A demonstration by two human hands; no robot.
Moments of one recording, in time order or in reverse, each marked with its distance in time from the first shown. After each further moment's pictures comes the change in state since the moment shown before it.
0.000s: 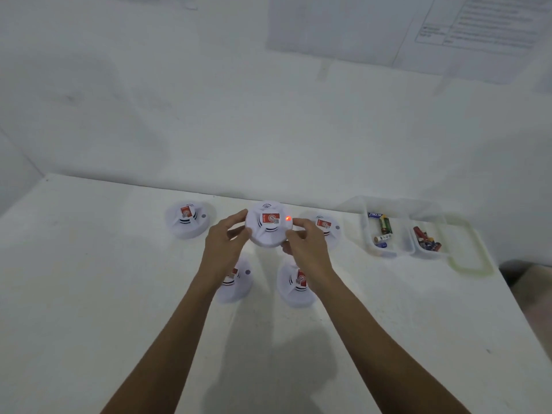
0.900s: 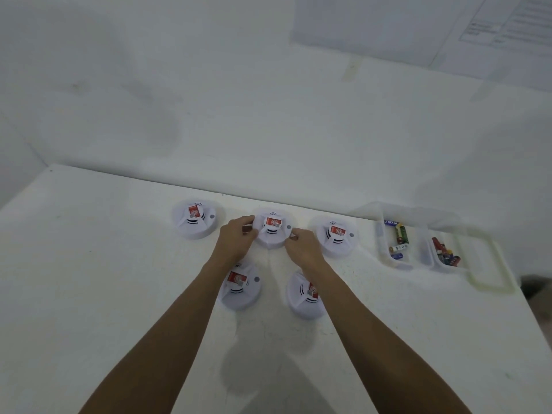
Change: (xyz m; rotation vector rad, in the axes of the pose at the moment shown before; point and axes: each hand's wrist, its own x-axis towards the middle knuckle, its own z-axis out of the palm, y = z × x) left_hand 0.072 -0.053 0.002 0.403 -0.112 -0.097; right_hand 0.061 0.018 0.035 -0.276 -0.133 0.143
